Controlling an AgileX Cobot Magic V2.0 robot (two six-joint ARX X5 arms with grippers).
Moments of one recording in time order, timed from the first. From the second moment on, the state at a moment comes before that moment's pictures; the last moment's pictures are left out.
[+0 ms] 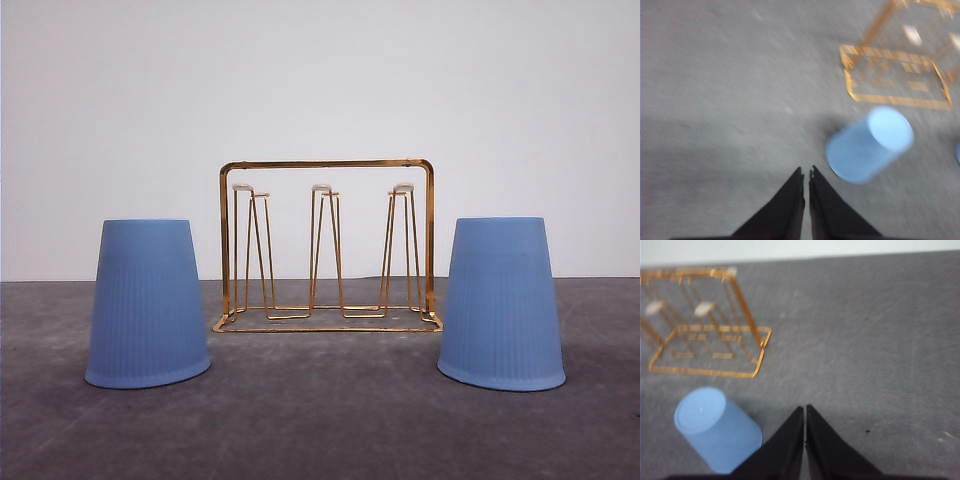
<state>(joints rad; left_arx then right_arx) -0.11 0.59 0.82 -0.90 0.17 -0.17 0.02 0.50 0.66 -0.61 -0.23 0.04</state>
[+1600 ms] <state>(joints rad) -0.49 1.26 0.83 -0.44 0.13 -0.07 0.26 0.54 0.66 -0.57 -0.23 -0.17</state>
